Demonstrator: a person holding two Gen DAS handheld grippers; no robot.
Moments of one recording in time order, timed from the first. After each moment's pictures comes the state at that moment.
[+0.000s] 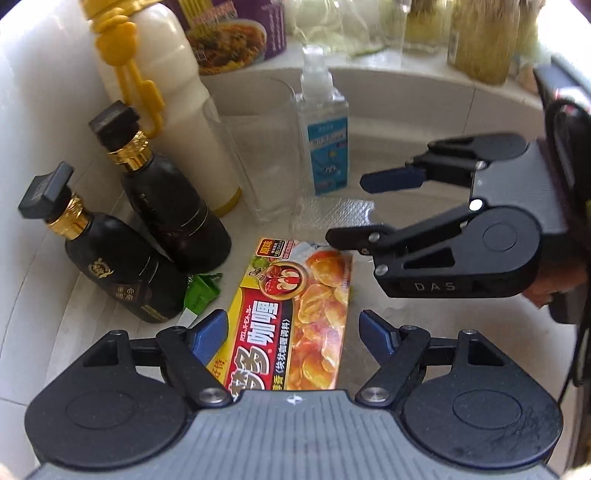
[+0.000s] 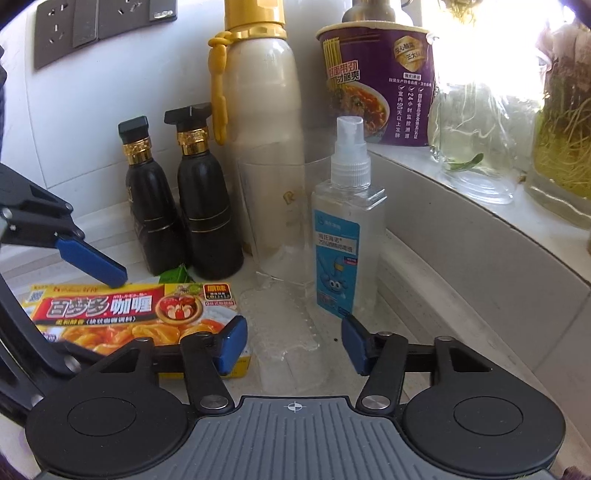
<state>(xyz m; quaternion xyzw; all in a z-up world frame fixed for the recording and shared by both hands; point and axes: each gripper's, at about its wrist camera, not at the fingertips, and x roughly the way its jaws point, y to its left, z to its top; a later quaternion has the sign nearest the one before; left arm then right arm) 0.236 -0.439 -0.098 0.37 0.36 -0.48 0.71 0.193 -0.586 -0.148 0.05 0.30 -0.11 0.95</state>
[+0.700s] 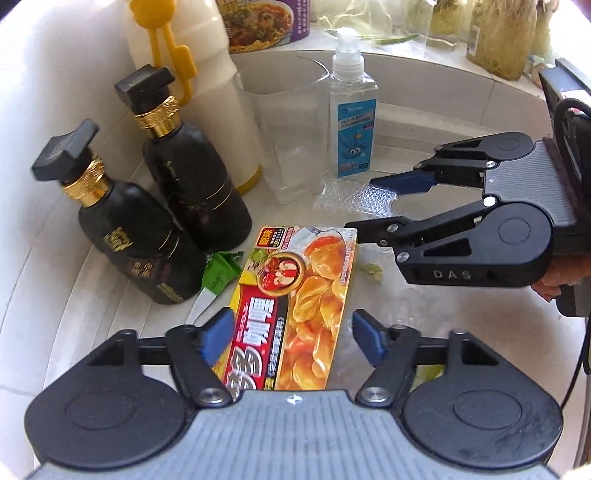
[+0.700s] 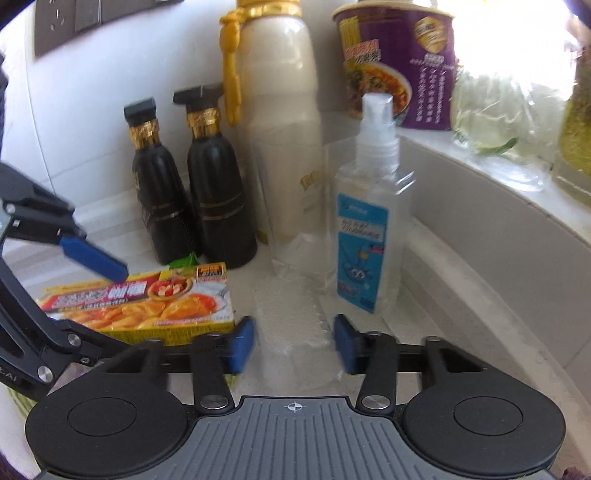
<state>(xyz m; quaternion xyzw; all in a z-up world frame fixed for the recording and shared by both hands) 0.259 -0.423 -0.112 0.36 0.37 -0.48 0.71 0.218 -0.587 -0.162 0.05 0.32 -0.09 0.94</state>
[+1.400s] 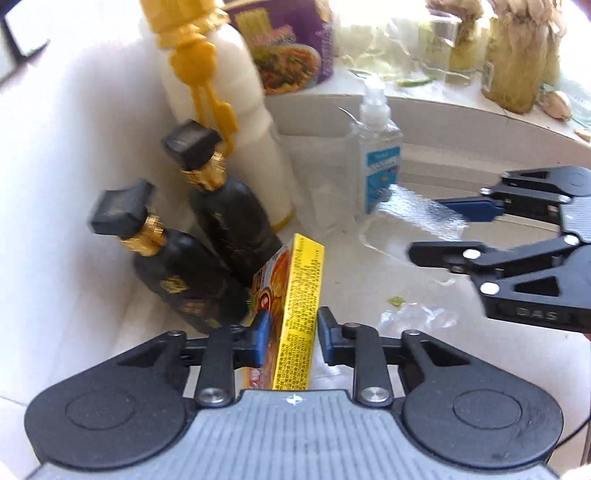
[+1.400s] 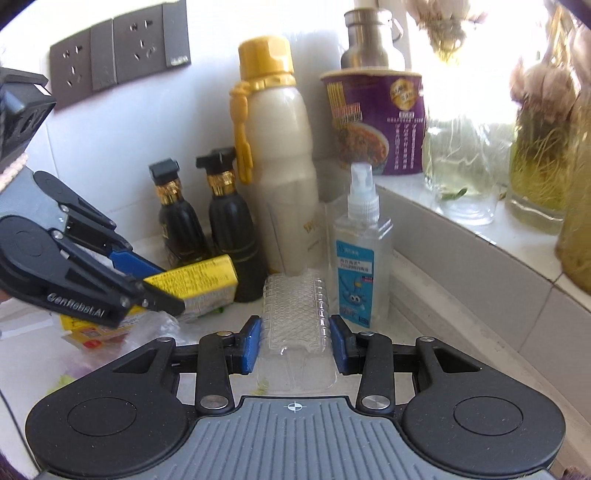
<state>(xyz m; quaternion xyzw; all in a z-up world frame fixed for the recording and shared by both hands) 0.264 -0.417 -0.077 0.36 0.33 -0.46 0.74 0.174 -0.571 -0.128 0.08 0.26 -0.11 0.95</state>
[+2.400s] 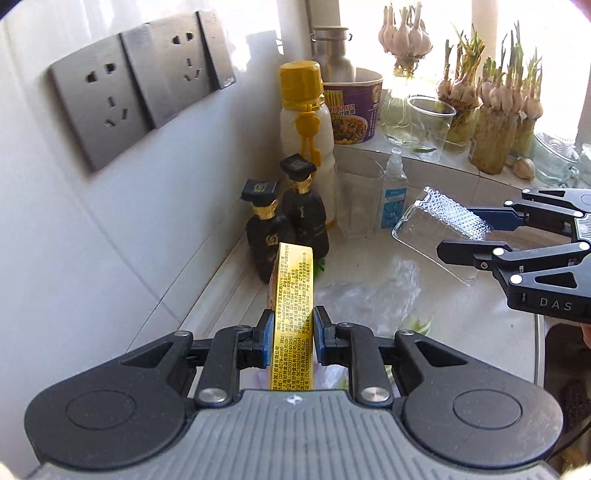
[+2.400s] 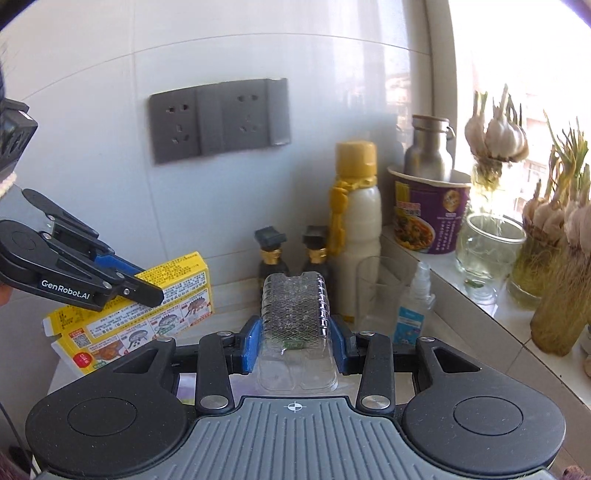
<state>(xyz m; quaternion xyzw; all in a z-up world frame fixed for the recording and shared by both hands) 0.240 -0.295 0.002 0.28 0.33 -0.43 0.79 0.124 -0.479 -0.031 0.04 0.25 -0.09 0.96</state>
